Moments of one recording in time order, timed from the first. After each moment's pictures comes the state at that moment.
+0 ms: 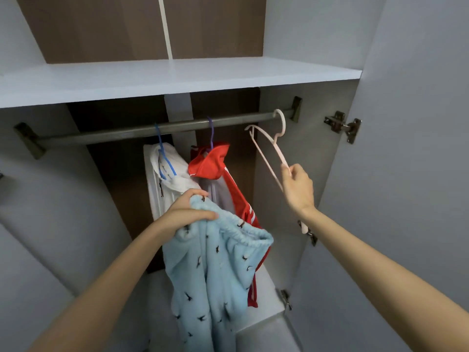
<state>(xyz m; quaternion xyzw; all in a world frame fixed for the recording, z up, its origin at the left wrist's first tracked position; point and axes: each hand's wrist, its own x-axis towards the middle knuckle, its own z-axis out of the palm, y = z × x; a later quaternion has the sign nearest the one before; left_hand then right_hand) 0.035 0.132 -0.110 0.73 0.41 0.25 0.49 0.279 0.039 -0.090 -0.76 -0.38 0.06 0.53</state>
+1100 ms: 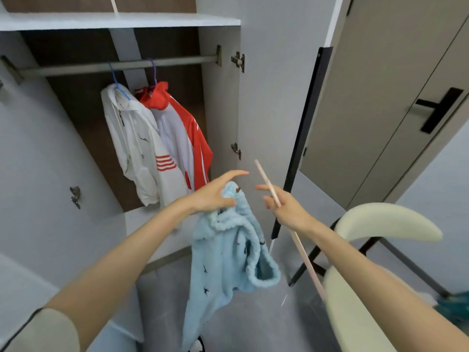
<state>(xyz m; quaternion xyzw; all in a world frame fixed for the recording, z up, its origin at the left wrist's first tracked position) 0.074 -0.296 -0.125 0.89 0.16 0.08 0.41 0.233 -0.447 -0.141 -0.70 -0.51 0.27 0.41</state>
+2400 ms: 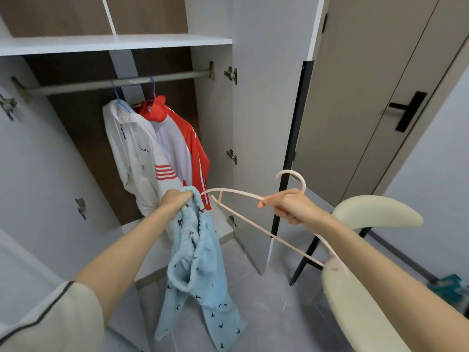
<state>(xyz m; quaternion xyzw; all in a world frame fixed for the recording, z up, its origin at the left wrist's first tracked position) 0.002 -0.255 -0.156 0.65 0.58 0.20 0.44 0.191 -0.486 -0.102 -0.72 -0.36 0.40 0.43</state>
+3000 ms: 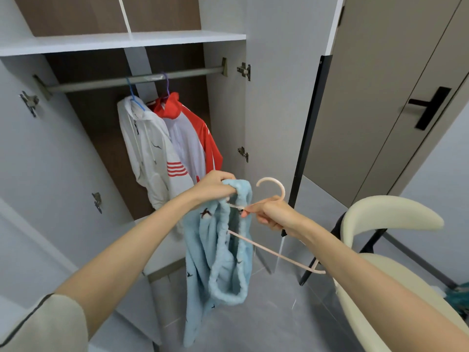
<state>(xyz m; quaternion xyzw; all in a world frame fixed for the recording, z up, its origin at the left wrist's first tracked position) 0.015 -0.312 -0.088 0.85 0.29 0.13 0.41 0.142 -0.450 -0.116 -0.69 -0.39 0.46 0.41</state>
